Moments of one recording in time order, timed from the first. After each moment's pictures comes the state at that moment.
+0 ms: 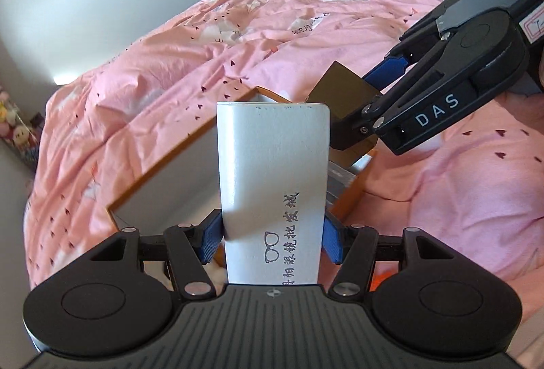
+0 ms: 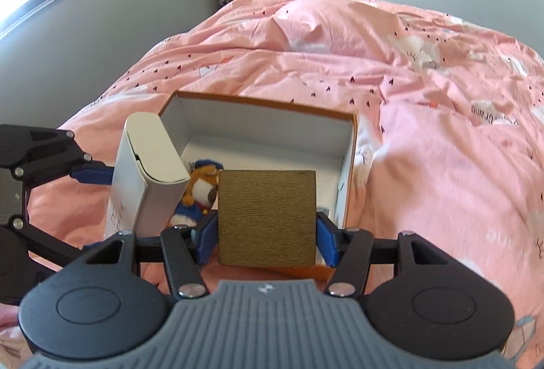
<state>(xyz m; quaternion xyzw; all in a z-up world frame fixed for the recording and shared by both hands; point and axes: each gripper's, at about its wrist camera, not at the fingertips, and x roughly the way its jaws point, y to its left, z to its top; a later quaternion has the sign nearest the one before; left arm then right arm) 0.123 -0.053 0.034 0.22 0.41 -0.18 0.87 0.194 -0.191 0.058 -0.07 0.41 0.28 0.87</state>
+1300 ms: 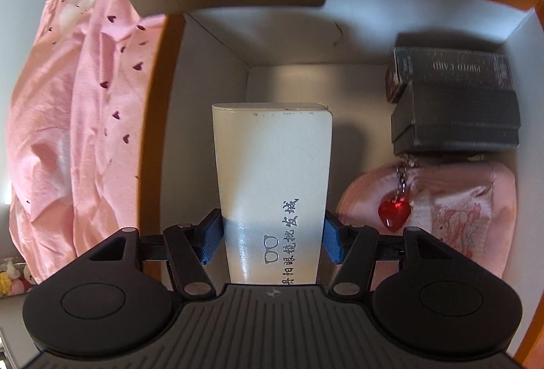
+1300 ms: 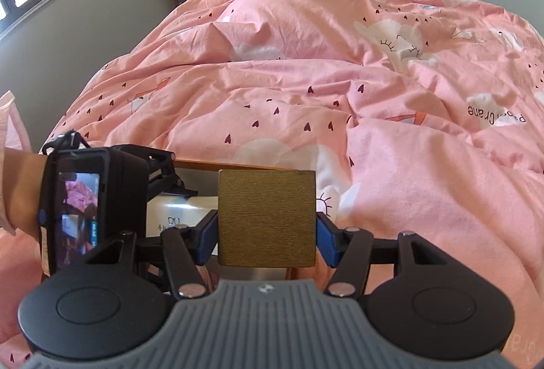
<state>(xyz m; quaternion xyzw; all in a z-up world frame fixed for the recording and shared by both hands) 0.286 -0.081 -0.122 0.53 0.48 -0.28 0.64 0.347 -0.189 0.020 -0.03 0.44 0.23 0.87</state>
